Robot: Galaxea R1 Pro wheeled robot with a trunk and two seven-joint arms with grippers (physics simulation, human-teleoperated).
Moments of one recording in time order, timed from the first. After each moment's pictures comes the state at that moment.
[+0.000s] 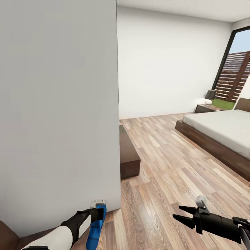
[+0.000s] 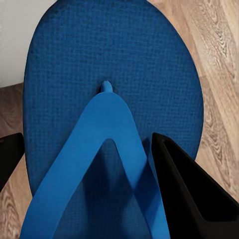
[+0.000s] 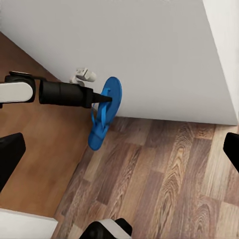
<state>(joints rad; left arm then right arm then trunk) -0.67 -0.09 0.01 -0.17 0.04 0.17 -0.07 -0.04 -0.31 -0.27 -1.57 -0.15 0.73 1.20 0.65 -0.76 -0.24</state>
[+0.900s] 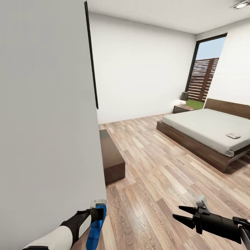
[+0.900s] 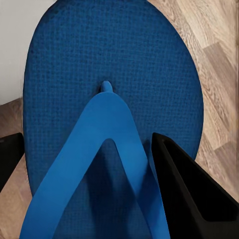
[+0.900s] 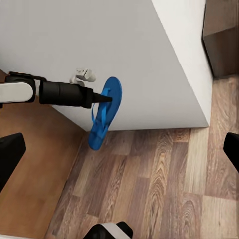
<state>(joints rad) -0.67 -0.09 0.01 -0.17 0.04 0.16 -0.07 -0.04 -0.31 -0.27 -1.57 -0.15 0.73 1.20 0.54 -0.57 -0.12</state>
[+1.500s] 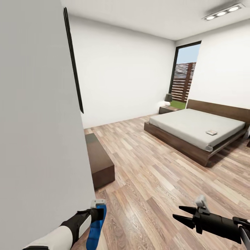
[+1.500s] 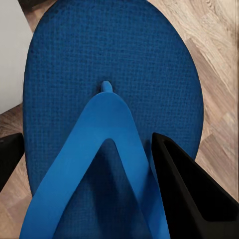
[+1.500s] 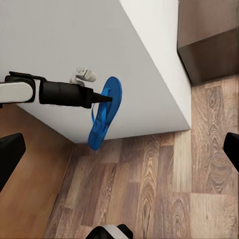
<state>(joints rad) -0.67 -0.09 0.01 -0.17 0.04 0.16 -0.07 -0.04 -0.31 -0.27 -1.57 -0.15 0.73 1.20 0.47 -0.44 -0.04</state>
